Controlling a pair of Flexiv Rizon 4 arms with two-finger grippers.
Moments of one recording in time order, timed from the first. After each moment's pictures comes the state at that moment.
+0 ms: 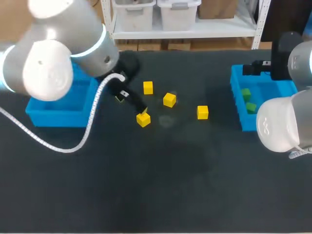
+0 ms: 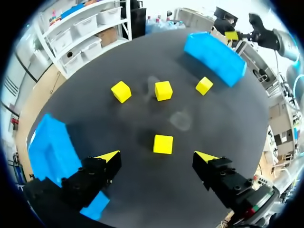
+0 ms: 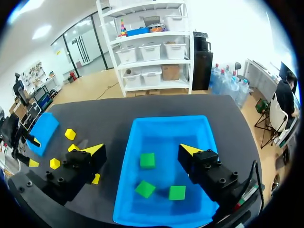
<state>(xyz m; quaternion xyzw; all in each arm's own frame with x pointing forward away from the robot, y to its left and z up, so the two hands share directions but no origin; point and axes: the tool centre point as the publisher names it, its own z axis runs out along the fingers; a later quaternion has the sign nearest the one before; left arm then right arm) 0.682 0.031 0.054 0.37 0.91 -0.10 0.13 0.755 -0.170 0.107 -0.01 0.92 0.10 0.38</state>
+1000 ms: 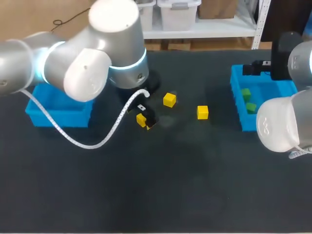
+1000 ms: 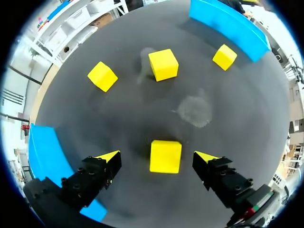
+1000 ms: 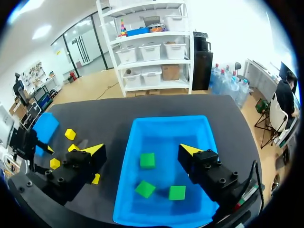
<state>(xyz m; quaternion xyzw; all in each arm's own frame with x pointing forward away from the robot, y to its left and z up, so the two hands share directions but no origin) 0.691 0.015 -0.005 0.40 0.92 0.00 0.07 0.755 -0.170 0.107 -0.01 0.92 0.10 0.38</state>
